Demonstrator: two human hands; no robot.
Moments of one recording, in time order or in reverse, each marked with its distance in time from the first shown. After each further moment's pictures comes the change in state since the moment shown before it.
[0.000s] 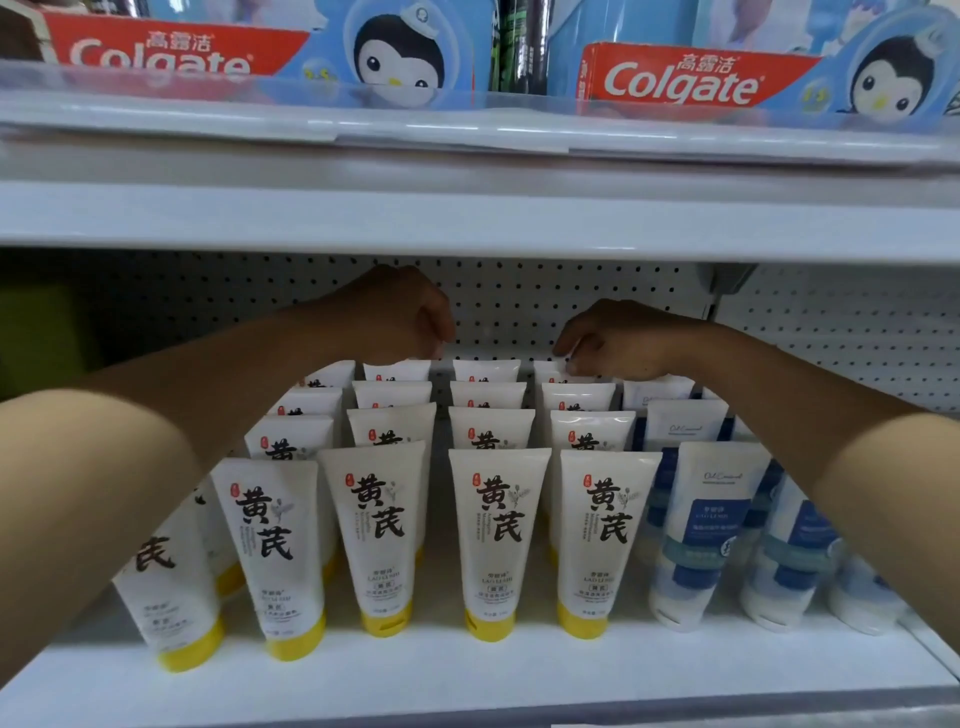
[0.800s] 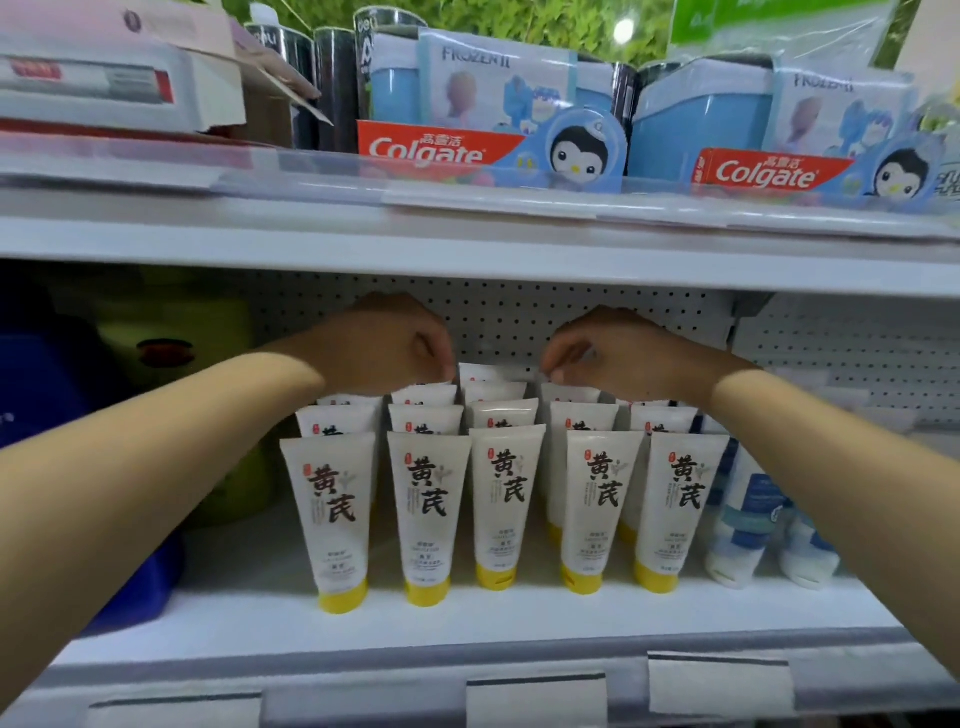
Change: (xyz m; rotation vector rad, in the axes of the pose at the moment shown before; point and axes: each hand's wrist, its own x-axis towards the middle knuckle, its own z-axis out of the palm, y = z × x) left_hand -0.104 -0.046 -0.044 -0.023 -0.001 0.041; right_hand -0.041 -0.116 -0.008 0.159 0.139 -0.138
